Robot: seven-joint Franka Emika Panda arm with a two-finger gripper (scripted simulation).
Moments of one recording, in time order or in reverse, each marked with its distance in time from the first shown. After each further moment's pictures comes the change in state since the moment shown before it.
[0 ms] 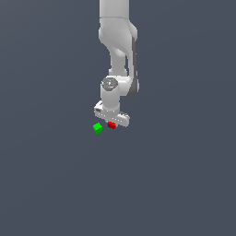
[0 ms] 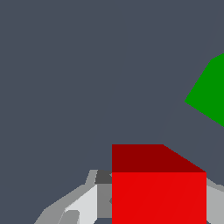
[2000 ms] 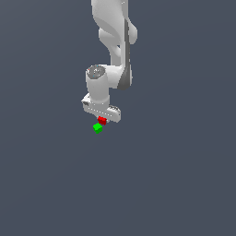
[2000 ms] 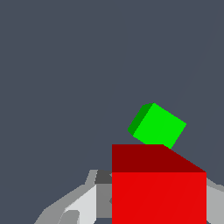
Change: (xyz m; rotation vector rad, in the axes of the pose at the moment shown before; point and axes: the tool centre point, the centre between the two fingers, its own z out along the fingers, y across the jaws) arm 0.033 0.037 -0.063 -0.001 0.001 0.000
